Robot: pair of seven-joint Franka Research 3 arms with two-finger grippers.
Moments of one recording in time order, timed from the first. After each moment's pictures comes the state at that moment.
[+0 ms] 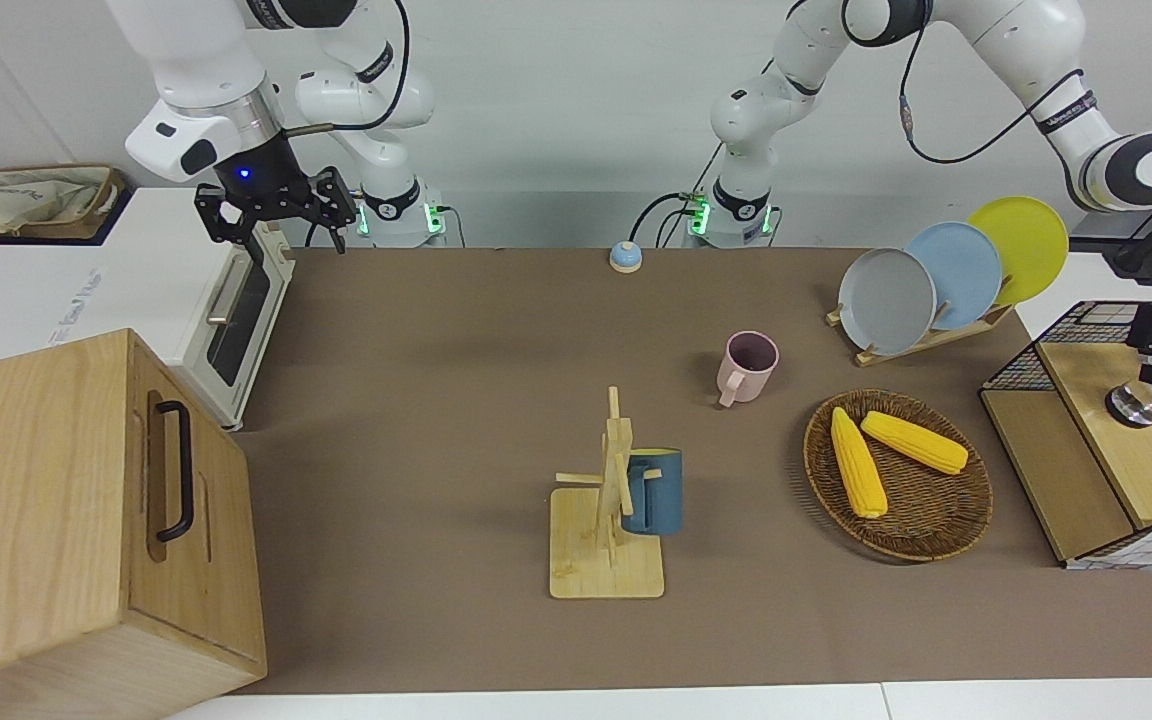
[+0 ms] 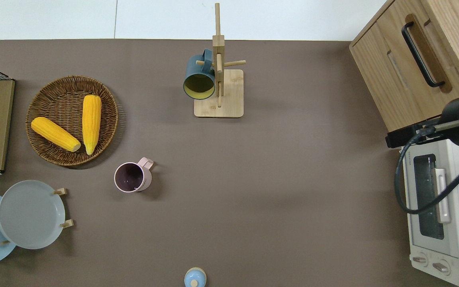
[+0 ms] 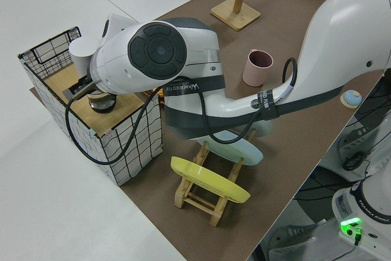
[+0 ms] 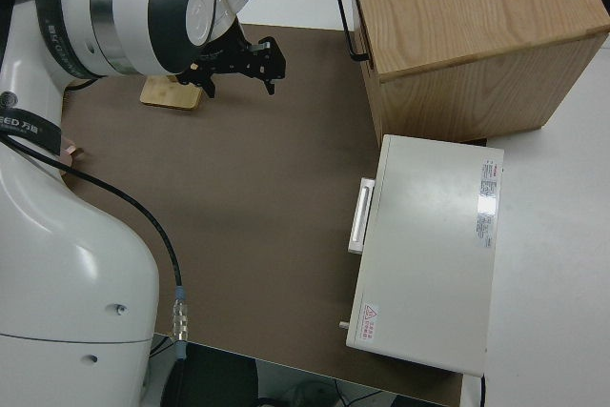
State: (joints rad) left arm 0.53 0.32 0.06 -1.64 -0.76 2.44 1.11; right arm 0.02 0.06 0.04 -1.44 0.02 1.49 -0.08
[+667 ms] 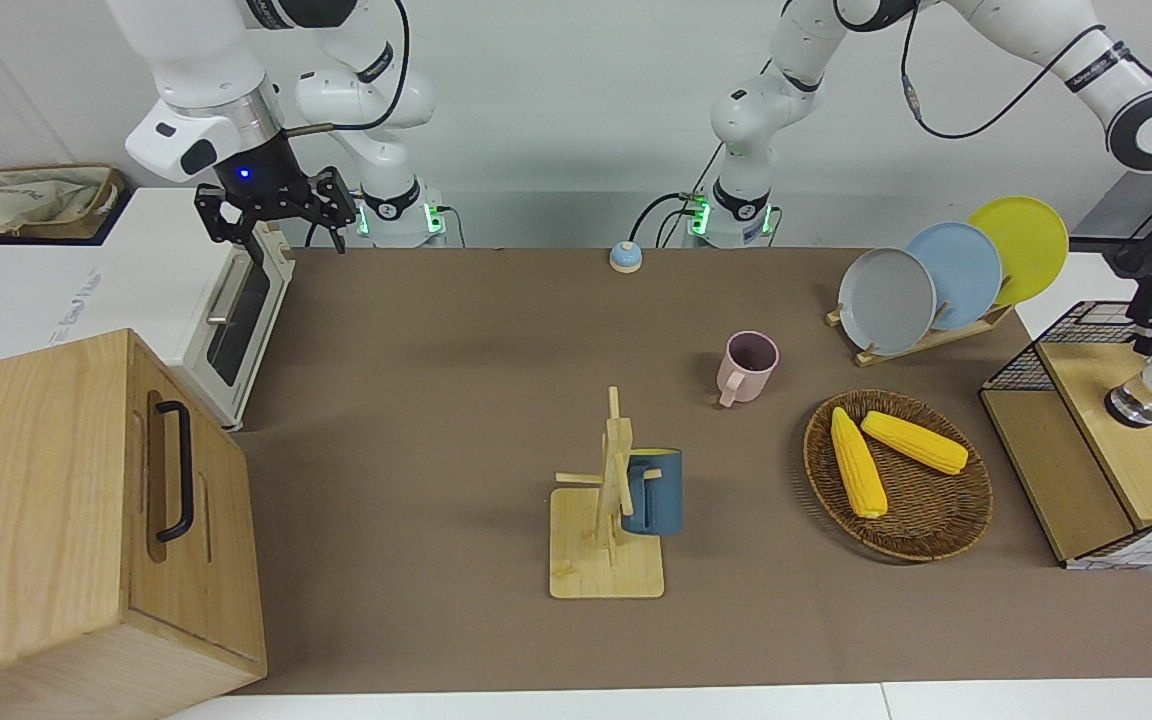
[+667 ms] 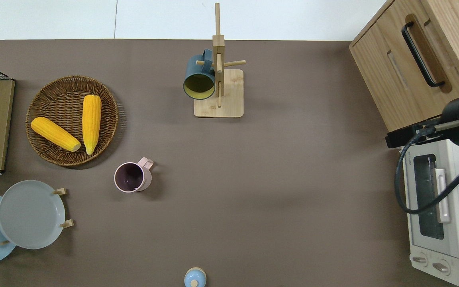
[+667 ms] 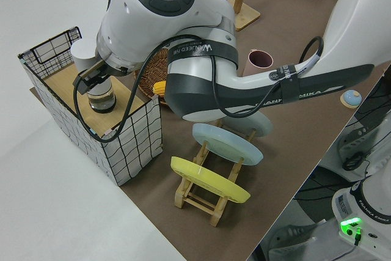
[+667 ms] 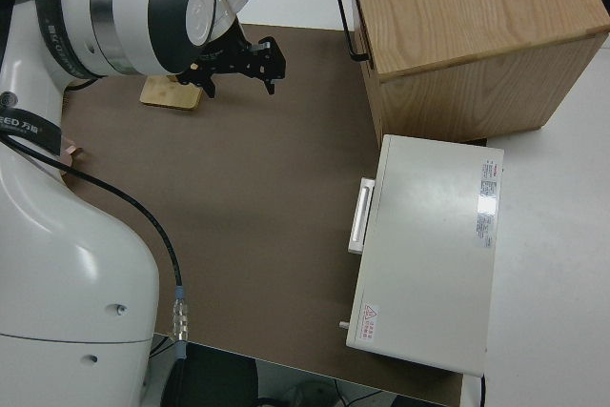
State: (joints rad) left arm 0.53 0.24 0.05 -1.61 -0.41 2.27 0.76; right arm 0.02 0.06 0.04 -1.44 0.02 1.49 -0.08
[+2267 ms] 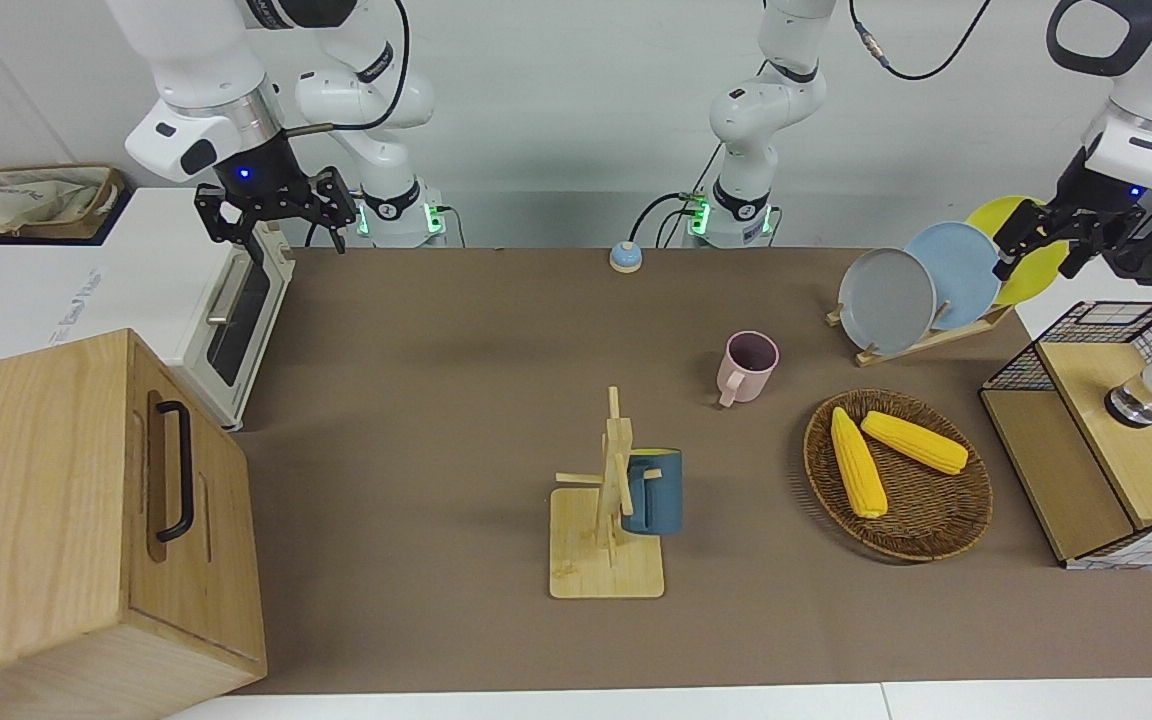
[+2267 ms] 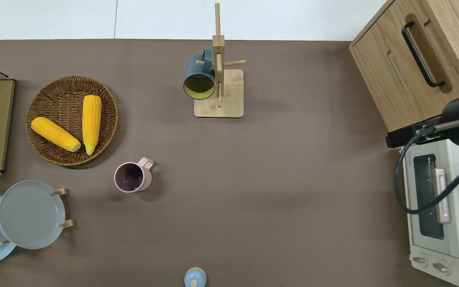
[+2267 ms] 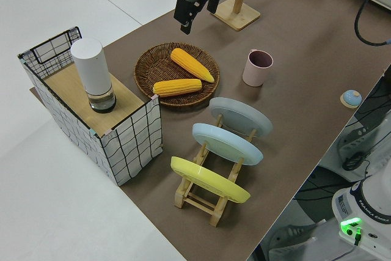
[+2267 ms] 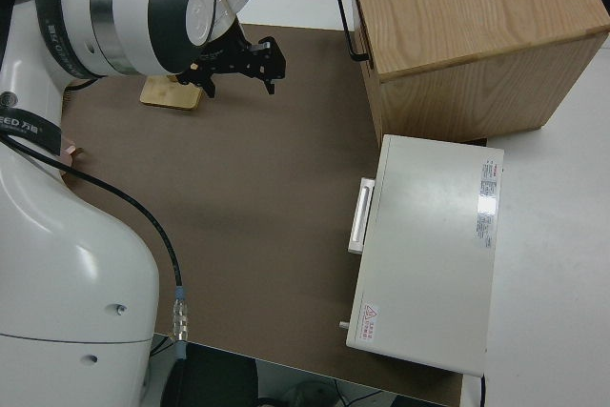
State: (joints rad) left arm 0.48 0.03 -0.21 -1.57 -0.08 1.72 0.25; right arm 0.02 0.06 0.04 -1.44 0.02 1.49 -0.08
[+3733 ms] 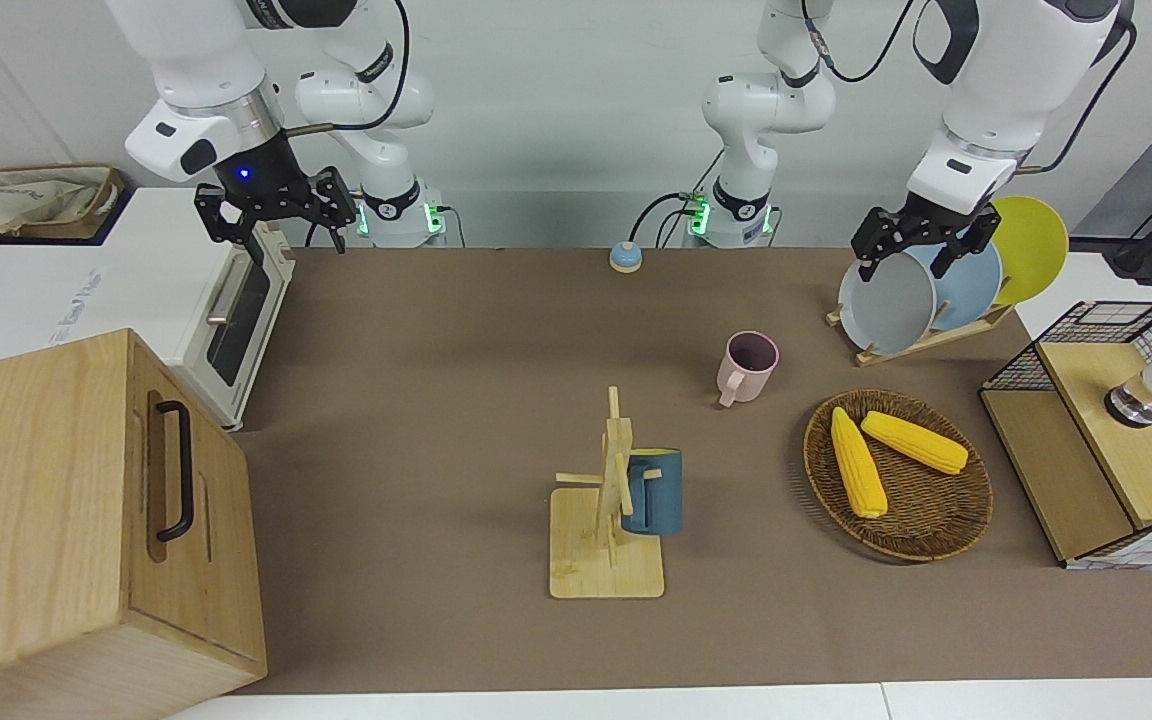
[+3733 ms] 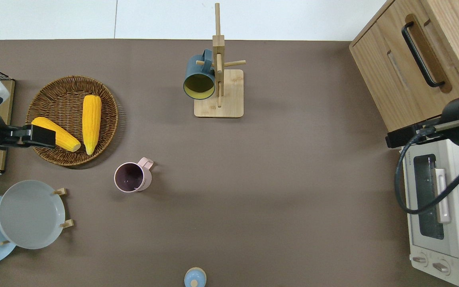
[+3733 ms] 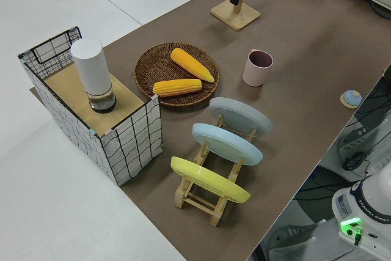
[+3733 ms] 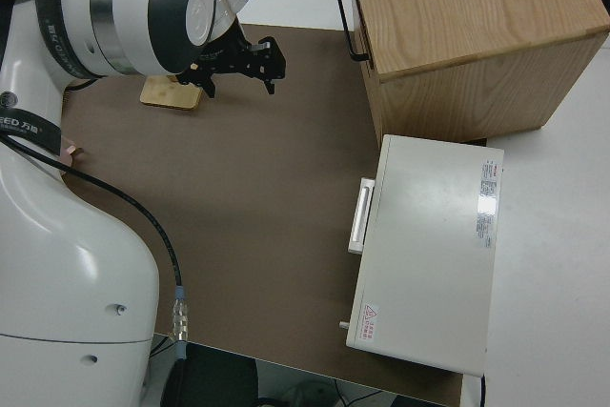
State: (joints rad) left arm -0.06 0.02 0.02 -1.56 0.03 1.58 -0.03; right arm 0.02 0.06 0.04 -1.44 0.02 1.49 -0.08
